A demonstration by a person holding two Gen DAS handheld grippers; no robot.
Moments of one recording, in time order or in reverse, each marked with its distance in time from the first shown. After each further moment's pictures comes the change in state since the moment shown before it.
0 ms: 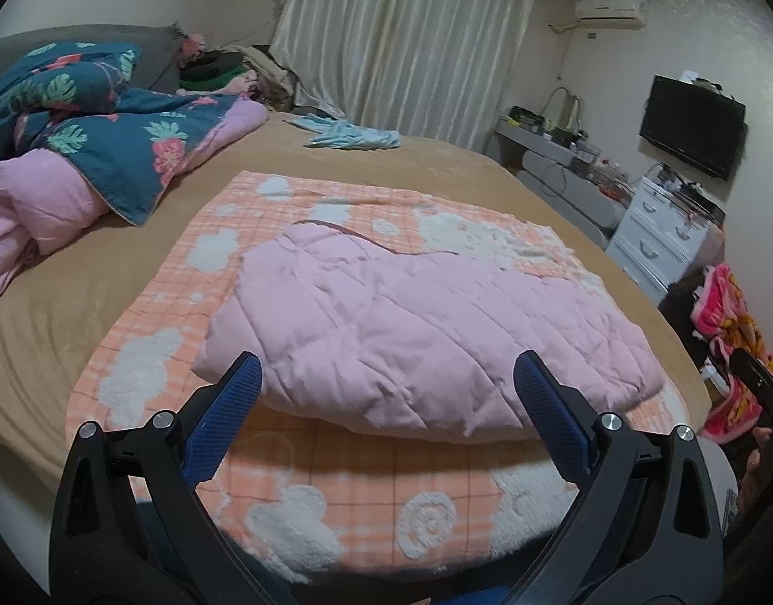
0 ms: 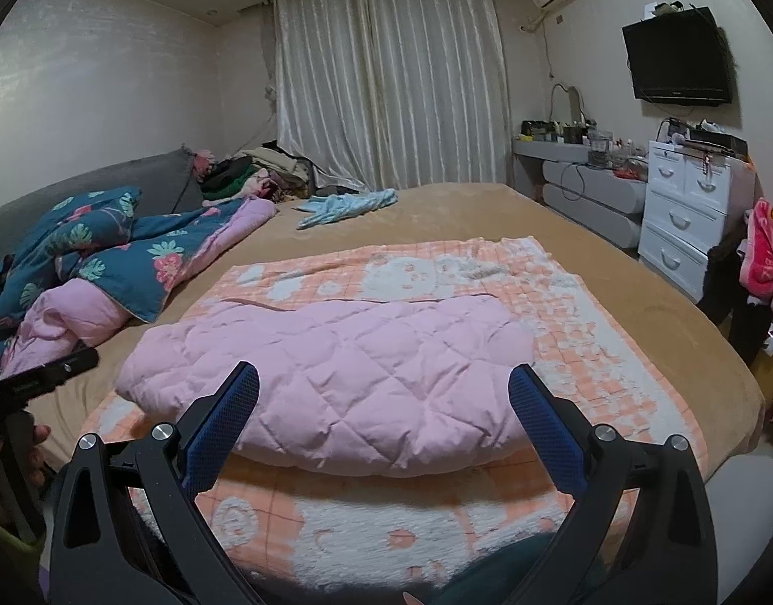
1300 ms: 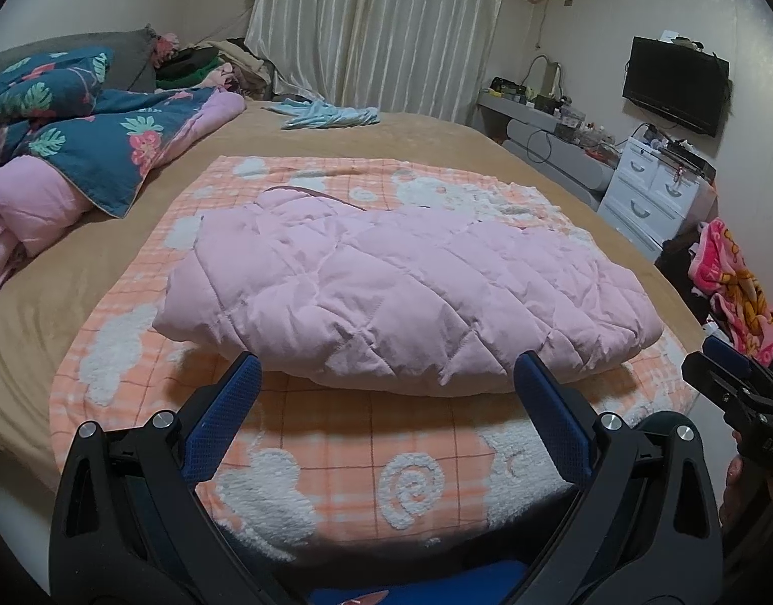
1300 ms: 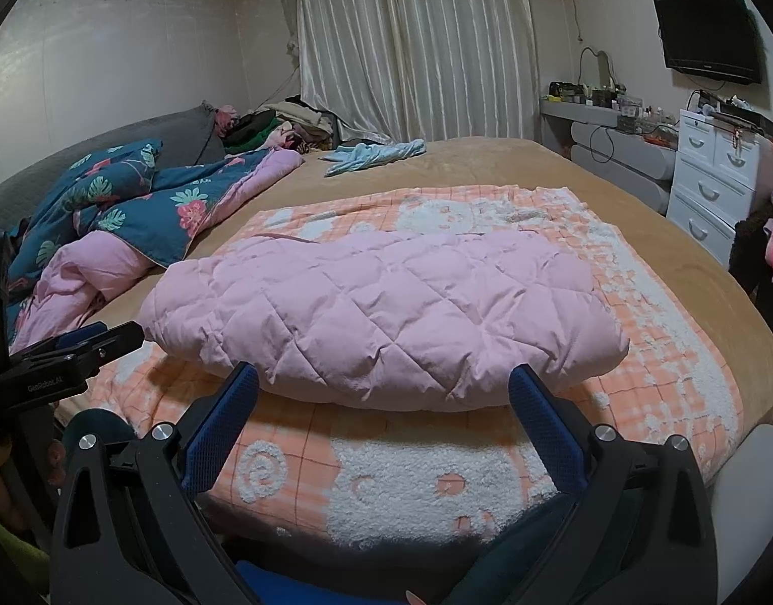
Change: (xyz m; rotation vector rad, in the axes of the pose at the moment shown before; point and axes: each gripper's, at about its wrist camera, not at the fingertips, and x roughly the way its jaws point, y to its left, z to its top) left arm 0.009 -0.027 -0.035 0.068 0.053 -0.010; right arm 0.021 0.034 -0.042 -0.017 0.135 0.059
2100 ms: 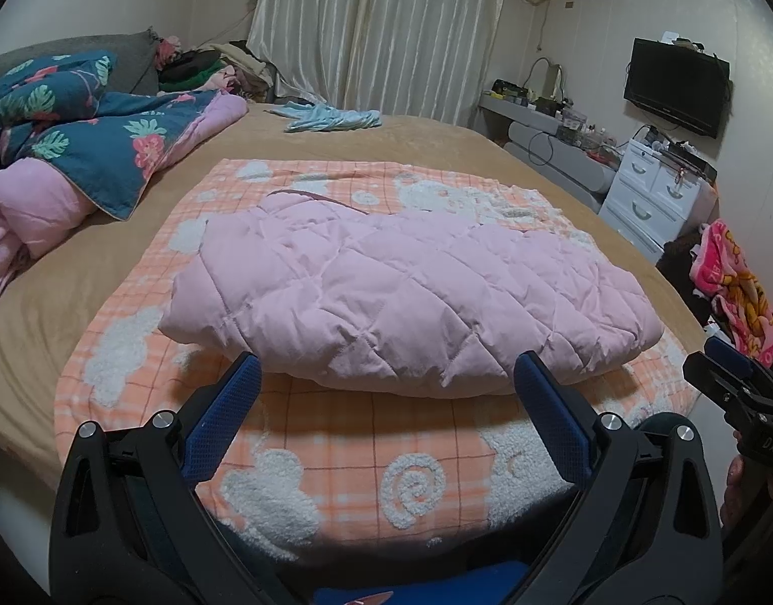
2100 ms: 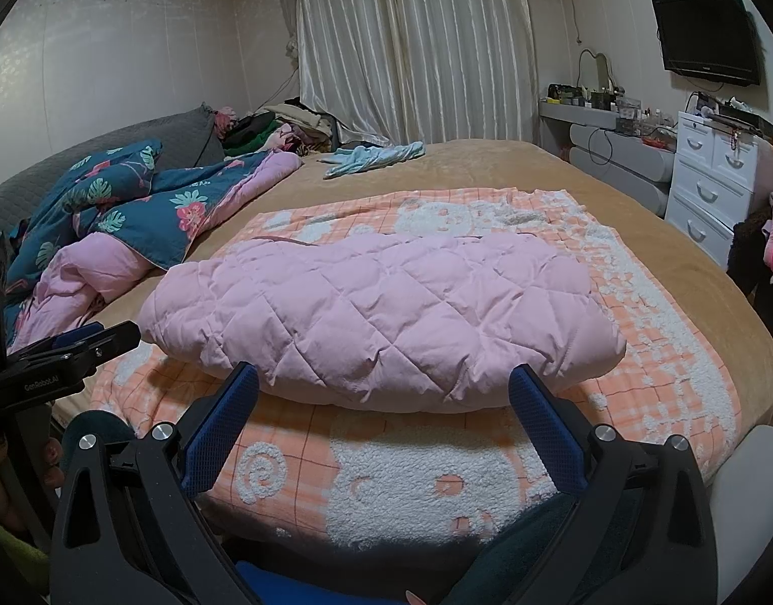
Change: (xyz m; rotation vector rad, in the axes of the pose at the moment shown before) left arm -0.006 0.001 0.002 0.006 -0.005 0.008; right arm 0.000 0.000 0.000 -0.002 -0.001 0.000
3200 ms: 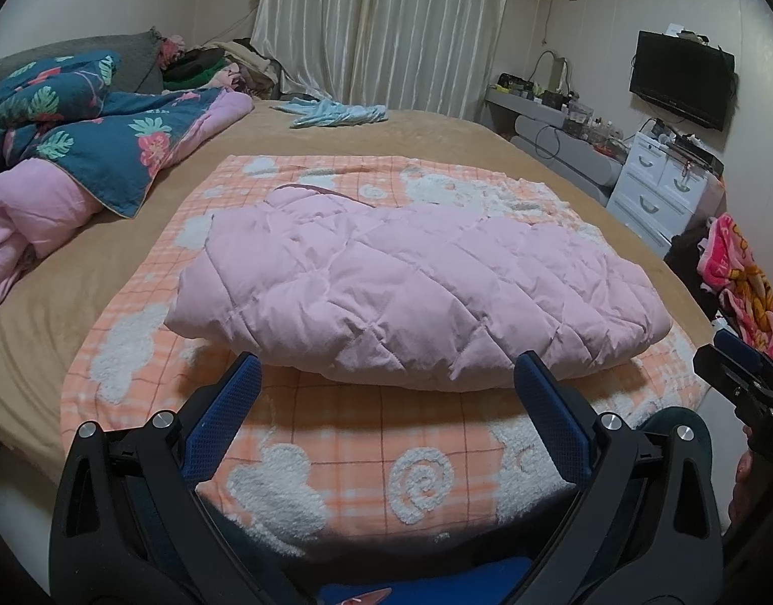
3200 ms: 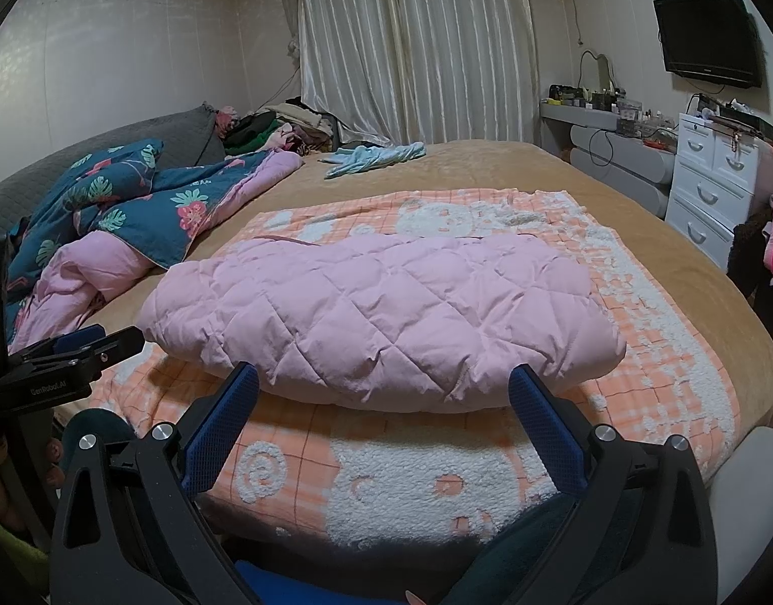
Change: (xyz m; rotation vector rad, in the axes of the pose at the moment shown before) left arm 0.001 -0.003 -0.003 0.005 0.015 0.028; right arm -0.001 -0.002 0.002 -0.002 -0.001 -0.001
